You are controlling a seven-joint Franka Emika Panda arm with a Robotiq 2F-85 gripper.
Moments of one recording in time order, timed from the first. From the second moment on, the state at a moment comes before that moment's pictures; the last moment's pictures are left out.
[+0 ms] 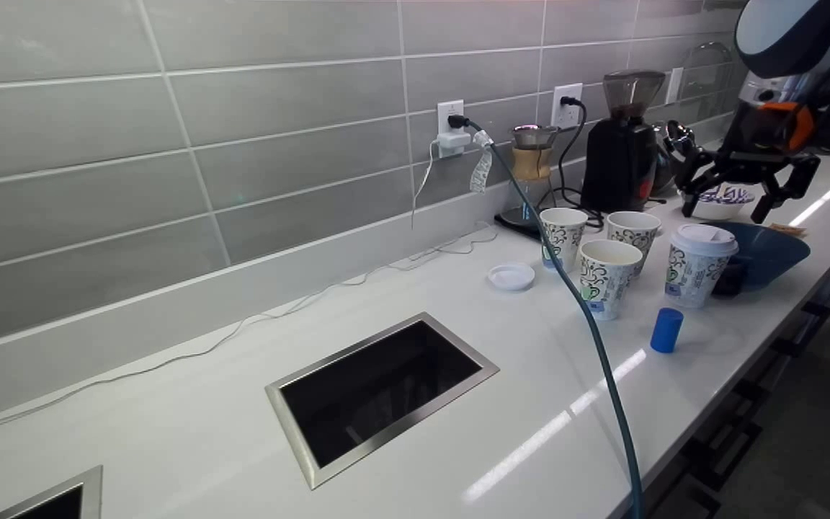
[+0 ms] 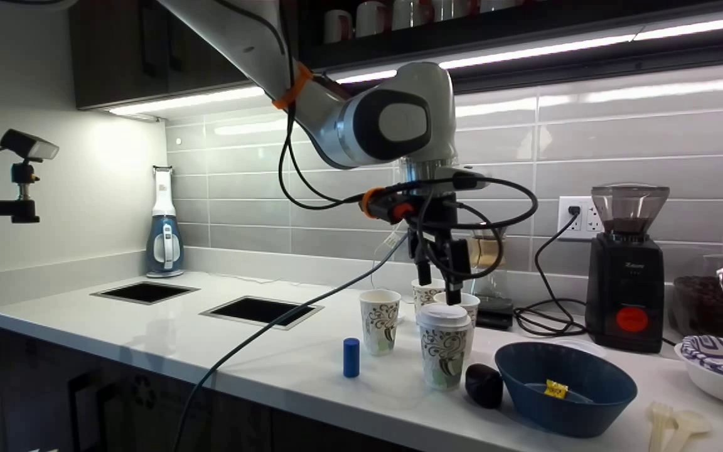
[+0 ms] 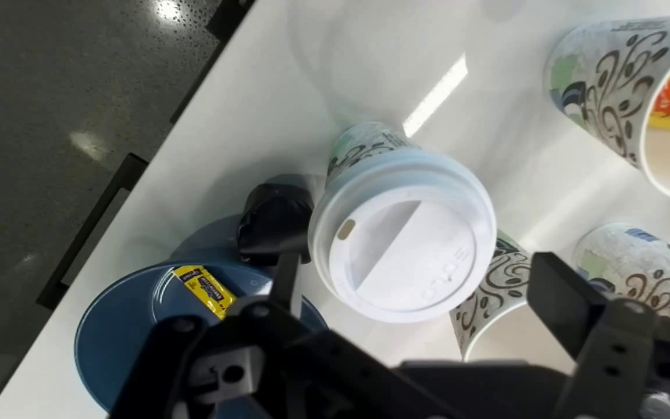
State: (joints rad) arm -0.02 0.20 -0.02 -1.95 0.02 2.33 0.21
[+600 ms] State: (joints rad) arm -0.02 0.21 -0.02 -1.95 0.02 2.33 0.21
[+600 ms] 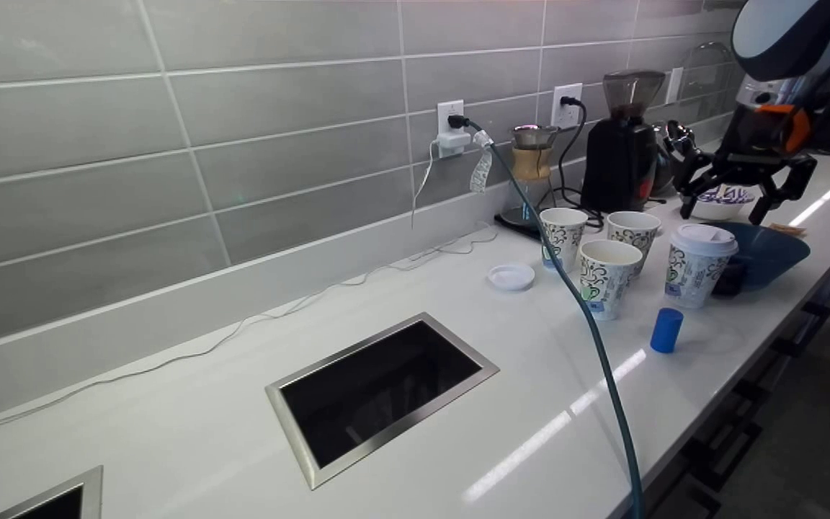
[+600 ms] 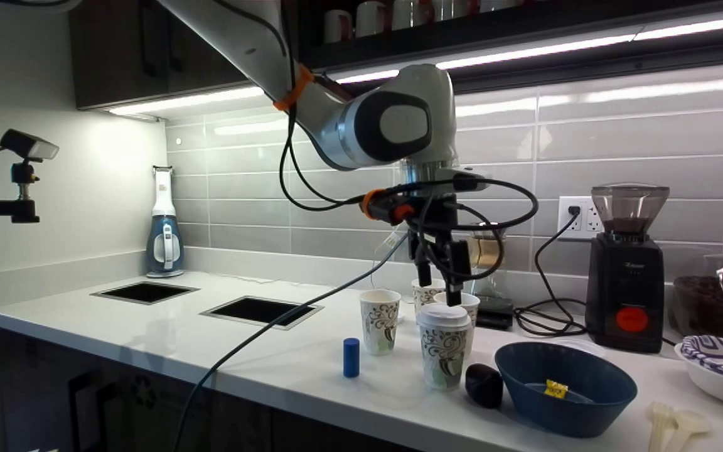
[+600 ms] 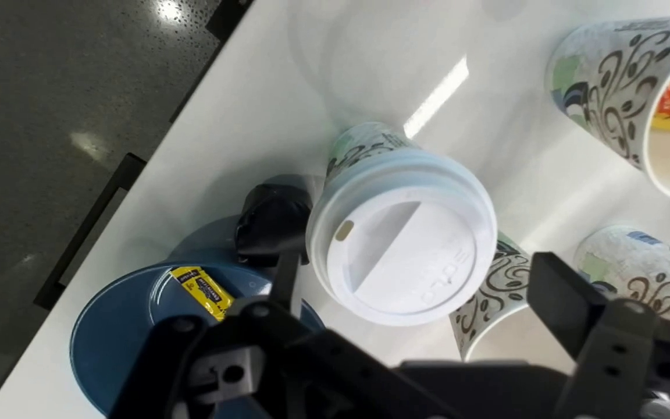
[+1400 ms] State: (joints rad) arm -0.01 0.29 -0.03 -1.88 -0.02 2.33 0.23
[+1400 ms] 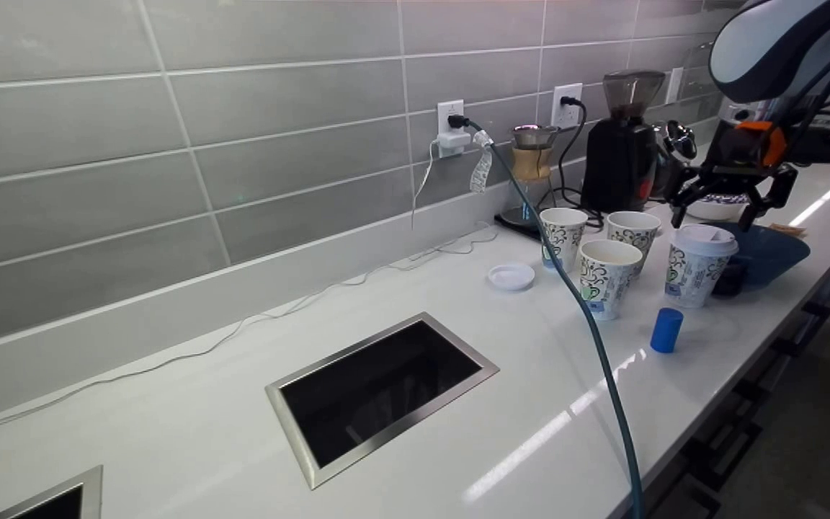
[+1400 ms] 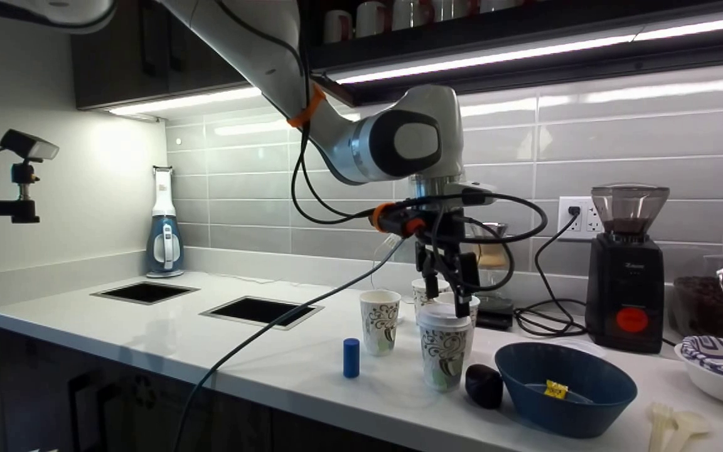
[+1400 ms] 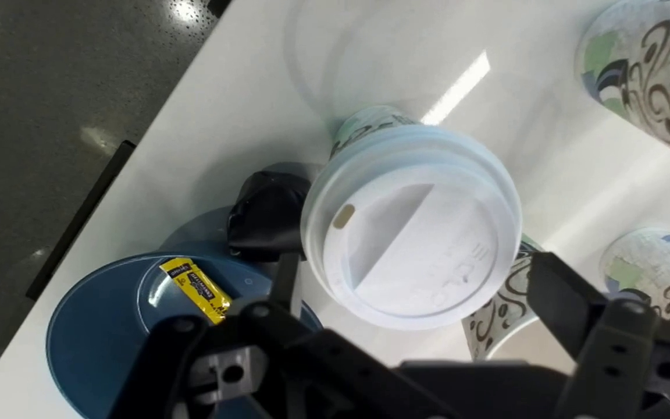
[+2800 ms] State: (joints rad) arm 0.01 0.31 -0.04 -1.85 -0.02 2.29 0.27
